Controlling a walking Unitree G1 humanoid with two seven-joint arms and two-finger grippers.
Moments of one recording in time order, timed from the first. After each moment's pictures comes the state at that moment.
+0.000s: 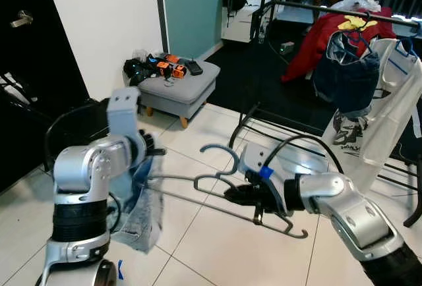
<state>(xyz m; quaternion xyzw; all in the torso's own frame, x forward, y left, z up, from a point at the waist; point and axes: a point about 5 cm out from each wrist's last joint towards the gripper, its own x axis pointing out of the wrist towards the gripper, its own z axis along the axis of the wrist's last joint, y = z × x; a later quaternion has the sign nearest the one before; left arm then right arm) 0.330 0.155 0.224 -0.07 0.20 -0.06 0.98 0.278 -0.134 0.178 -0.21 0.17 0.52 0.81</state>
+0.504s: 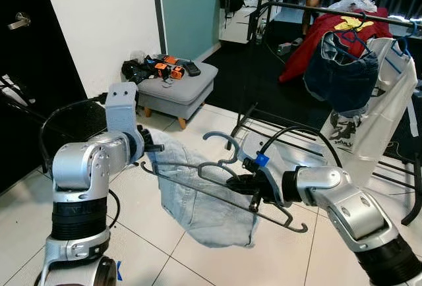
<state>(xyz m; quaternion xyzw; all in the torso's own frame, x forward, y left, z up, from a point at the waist) 0.329 0.171 0.224 -0.04 0.21 0.01 0.98 0.289 -0.143 0.181 -0.21 0.19 0.47 0.83</state>
